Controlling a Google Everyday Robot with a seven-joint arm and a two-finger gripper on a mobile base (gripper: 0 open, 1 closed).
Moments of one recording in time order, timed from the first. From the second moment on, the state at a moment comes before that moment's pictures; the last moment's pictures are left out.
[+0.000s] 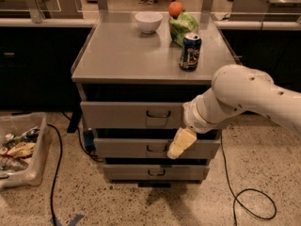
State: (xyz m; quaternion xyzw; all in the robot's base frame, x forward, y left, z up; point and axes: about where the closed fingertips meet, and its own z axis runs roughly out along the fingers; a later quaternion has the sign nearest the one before) arm 0.538 -0.100 0.732 -0.56 0.79 0.10 0.24
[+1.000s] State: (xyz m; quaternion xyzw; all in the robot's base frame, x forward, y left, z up) arm 0.580 -0.104 0.728 -0.51 0.81 0.02 0.29
